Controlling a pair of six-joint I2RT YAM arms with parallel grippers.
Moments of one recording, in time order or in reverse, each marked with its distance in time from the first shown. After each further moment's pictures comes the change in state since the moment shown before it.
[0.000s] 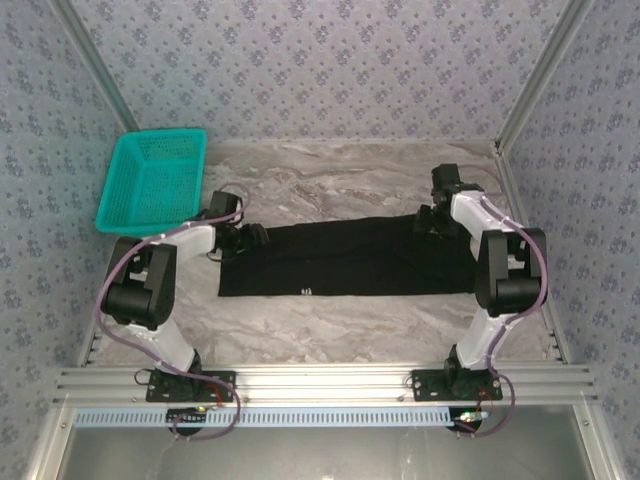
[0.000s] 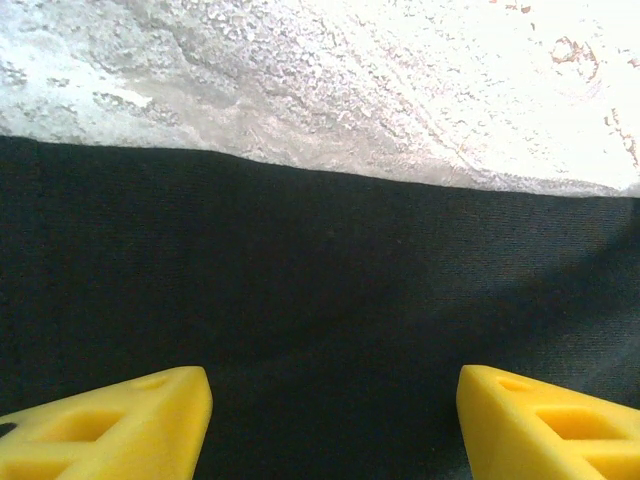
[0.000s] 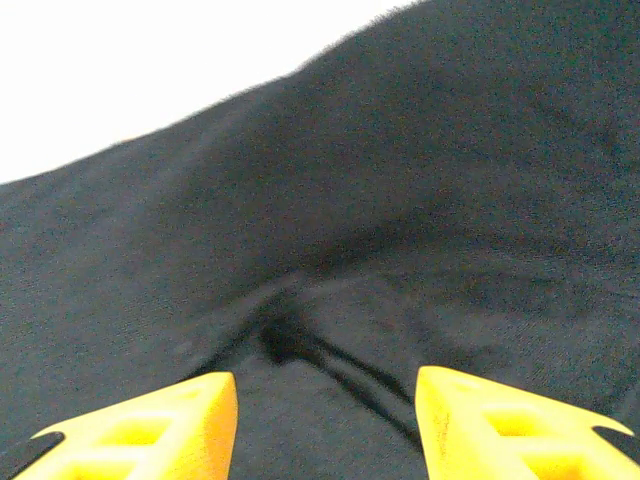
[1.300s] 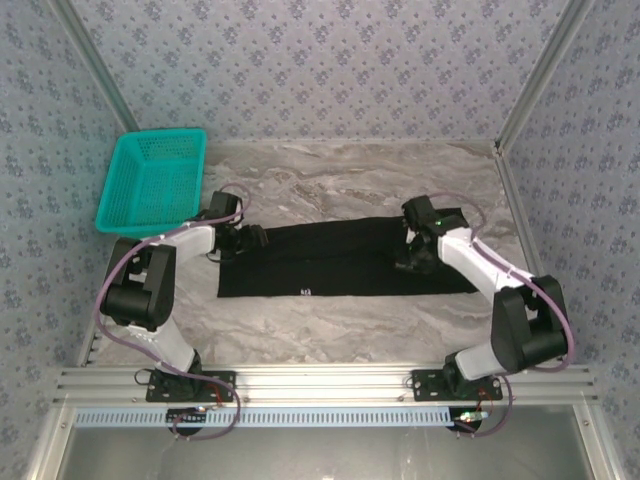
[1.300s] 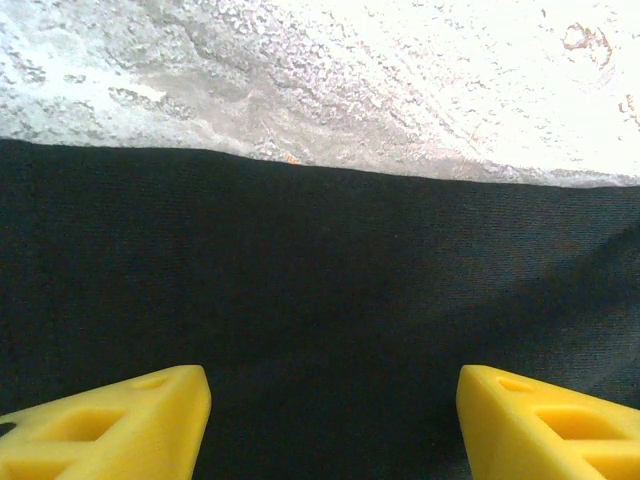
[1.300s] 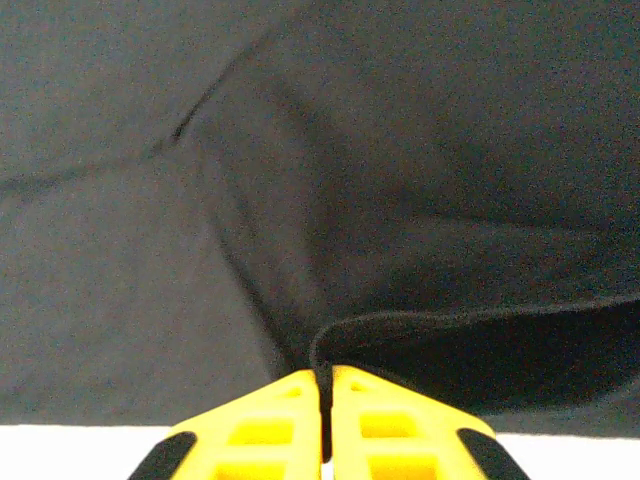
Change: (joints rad) left arm 0.000 -0.008 -0.001 -0.017 -0.018 0.027; right arm 0.285 -0.340 -0.323 -0.061 -0.095 0.183
